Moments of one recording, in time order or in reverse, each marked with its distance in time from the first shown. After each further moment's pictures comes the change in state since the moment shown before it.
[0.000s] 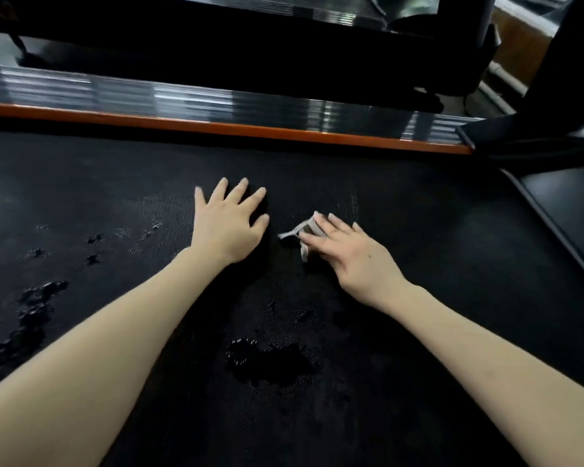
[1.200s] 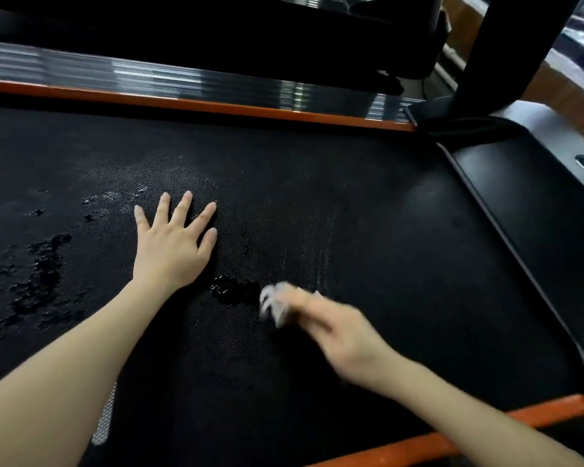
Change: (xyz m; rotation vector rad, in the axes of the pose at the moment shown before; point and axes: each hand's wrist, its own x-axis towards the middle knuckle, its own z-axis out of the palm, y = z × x) left_hand -0.110 -0.020 -0.002 0.016 0.022 -0.030; right_hand -0.161 -0.105 -0.017 0.703 -0.015 -0.002
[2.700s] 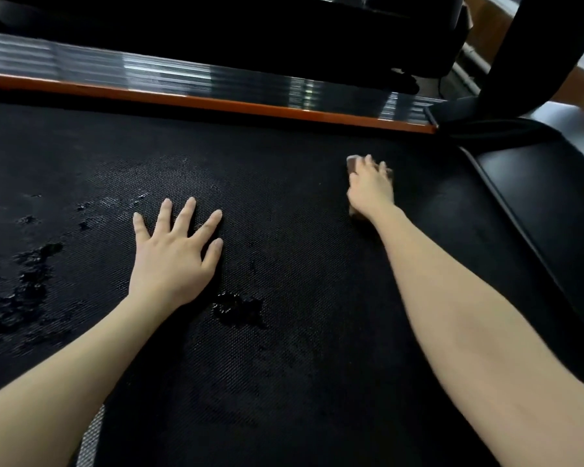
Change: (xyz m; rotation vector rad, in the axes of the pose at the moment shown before) left_hand 0.004 0.000 0.006 0.021 -0.021 -0.021; right_hand 0.198 0.133 -0.130 -0.771 0.303 0.575
